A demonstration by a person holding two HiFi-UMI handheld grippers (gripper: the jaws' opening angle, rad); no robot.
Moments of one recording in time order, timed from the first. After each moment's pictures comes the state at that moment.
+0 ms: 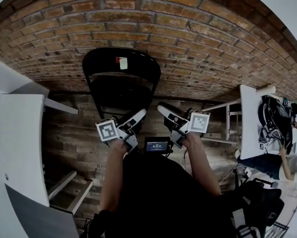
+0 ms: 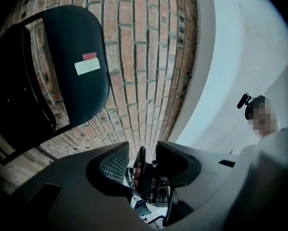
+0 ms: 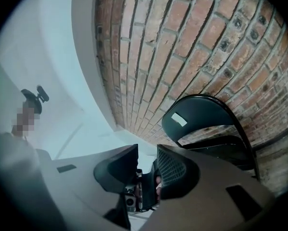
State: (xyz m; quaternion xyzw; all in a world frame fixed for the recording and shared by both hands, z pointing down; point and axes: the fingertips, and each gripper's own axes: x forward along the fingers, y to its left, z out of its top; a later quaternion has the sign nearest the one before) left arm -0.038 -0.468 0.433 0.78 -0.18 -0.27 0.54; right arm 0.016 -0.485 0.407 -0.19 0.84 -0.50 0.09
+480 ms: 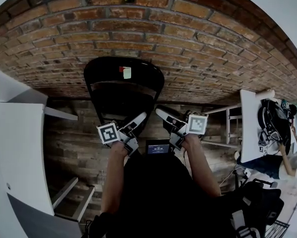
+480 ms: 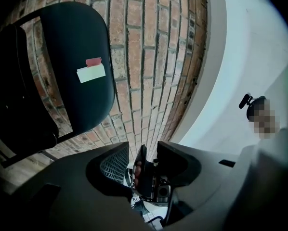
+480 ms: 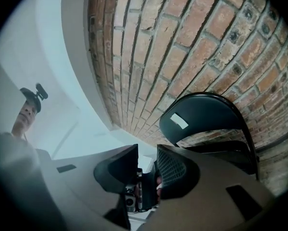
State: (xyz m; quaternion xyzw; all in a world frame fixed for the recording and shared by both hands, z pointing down) left arm -0.063 -0.504 0.443 0.77 -0.17 -0.27 0.55; right arm -0.013 -0.519 0.423 -0.20 0.84 -0.50 0.06
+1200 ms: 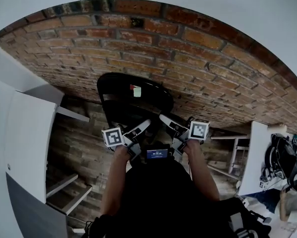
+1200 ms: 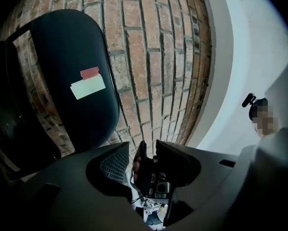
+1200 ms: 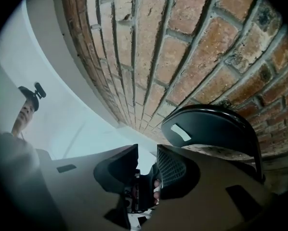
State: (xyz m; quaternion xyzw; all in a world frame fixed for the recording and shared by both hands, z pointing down) left arm -0.062 -0.568 0.446 0.77 -0.25 -0.25 0.54; right arm -0.016 -0.599 0.420 -0.12 0.85 -0.50 0.06
